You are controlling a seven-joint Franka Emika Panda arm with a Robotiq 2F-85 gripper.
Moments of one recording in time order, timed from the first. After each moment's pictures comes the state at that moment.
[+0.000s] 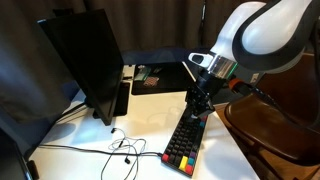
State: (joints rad) arm 0.42 0.34 0.45 -2.35 0.66 3.03 -1.13
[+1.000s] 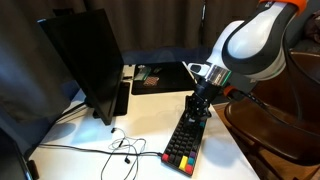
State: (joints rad) arm 0.11 0.53 0.71 -2.31 0.59 3.07 -1.26
